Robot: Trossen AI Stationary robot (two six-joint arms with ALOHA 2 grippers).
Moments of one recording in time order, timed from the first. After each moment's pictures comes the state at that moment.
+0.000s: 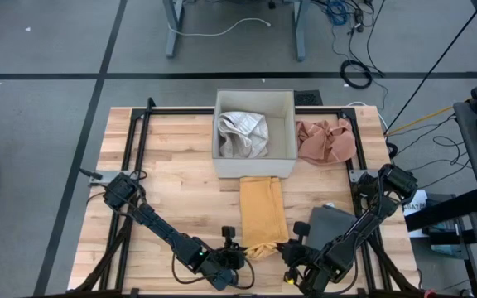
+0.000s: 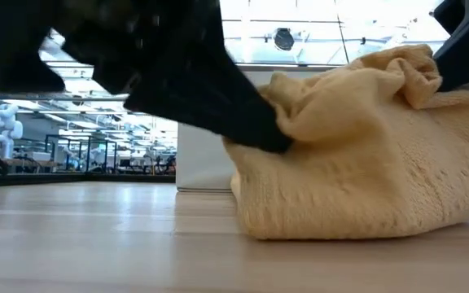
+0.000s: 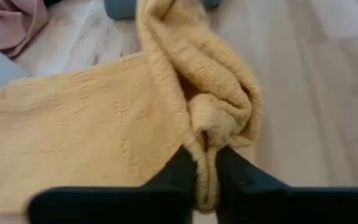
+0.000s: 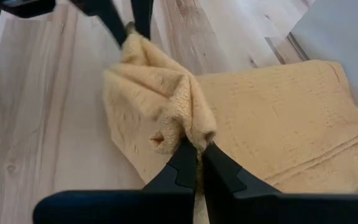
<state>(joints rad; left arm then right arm) -0.64 2.11 1.34 -0.04 -0.70 -0.25 0.87 1.86 1.19 -0.53 0.86 0.91</state>
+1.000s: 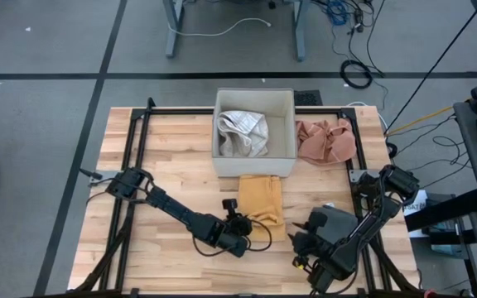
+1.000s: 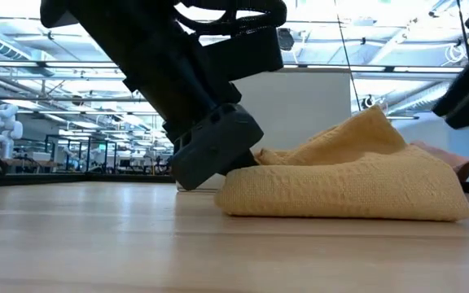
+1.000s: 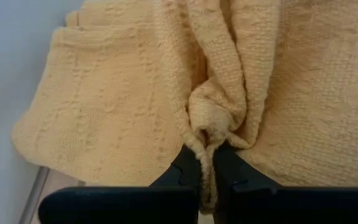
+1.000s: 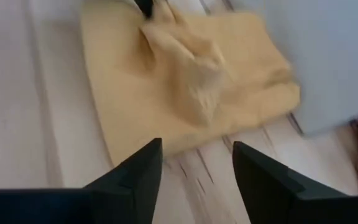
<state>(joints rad) -0.44 2.11 1.34 -0.29 -0.69 -0.31 0.90 1.86 1.19 -1.00 0.86 1.23</state>
